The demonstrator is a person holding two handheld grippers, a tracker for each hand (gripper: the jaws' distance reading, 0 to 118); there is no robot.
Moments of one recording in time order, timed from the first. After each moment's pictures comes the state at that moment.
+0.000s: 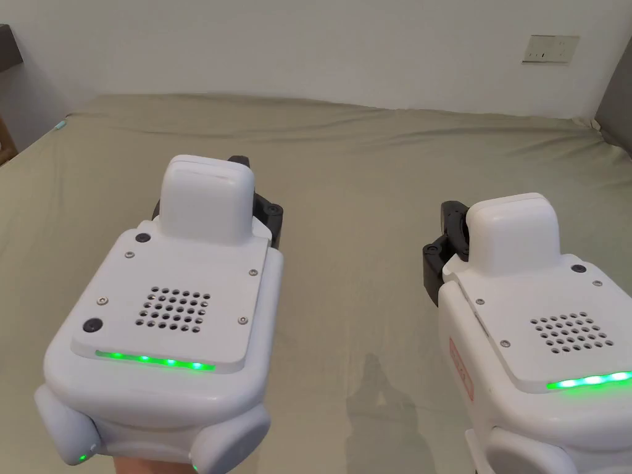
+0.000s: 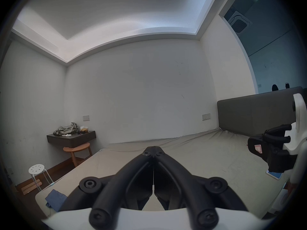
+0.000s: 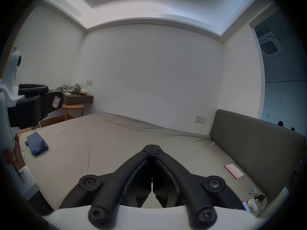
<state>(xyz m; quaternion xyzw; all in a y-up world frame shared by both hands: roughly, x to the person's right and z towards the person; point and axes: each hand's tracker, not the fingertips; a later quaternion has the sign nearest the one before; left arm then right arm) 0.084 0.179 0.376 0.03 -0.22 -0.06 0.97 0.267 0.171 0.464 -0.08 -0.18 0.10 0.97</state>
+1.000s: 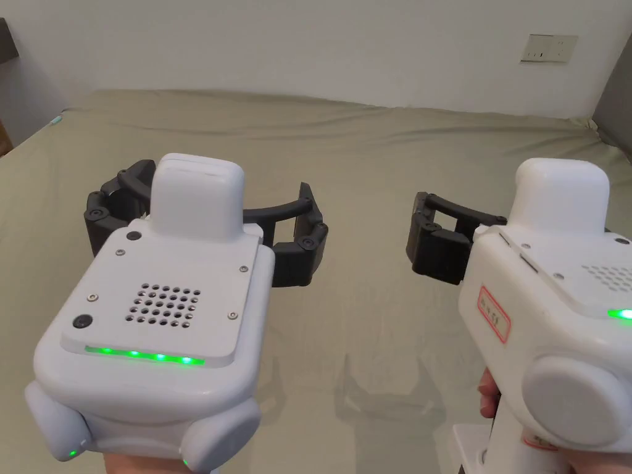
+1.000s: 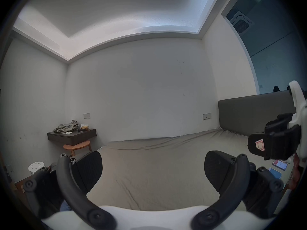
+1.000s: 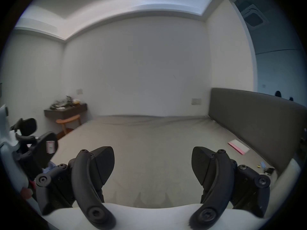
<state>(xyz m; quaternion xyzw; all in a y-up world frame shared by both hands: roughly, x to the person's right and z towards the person) 0.082 0.178 0.373 0.02 -0.22 -0.05 0.97 0.280 0.203 0.461 -0.13 -0.24 -0.02 0.96</state>
